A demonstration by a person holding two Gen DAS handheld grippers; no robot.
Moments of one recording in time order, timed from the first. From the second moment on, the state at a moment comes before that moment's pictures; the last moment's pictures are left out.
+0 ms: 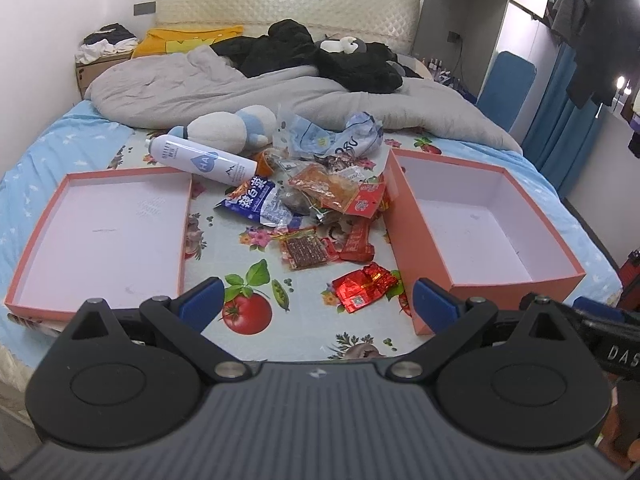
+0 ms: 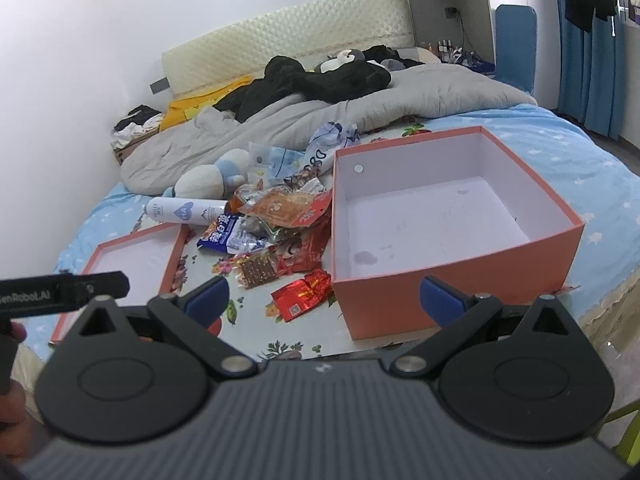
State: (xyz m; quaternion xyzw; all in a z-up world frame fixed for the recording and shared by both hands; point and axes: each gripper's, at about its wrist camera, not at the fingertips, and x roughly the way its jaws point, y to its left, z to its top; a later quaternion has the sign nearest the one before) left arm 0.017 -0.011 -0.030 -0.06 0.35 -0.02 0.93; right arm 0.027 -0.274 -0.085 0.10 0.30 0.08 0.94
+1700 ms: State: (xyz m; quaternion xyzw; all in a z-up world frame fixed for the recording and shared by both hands) left arm 0.058 -0.015 -0.081 -0.07 0.40 -0.01 0.92; right arm 0.051 -0.279 -0.120 0.13 0.31 0.08 0.94
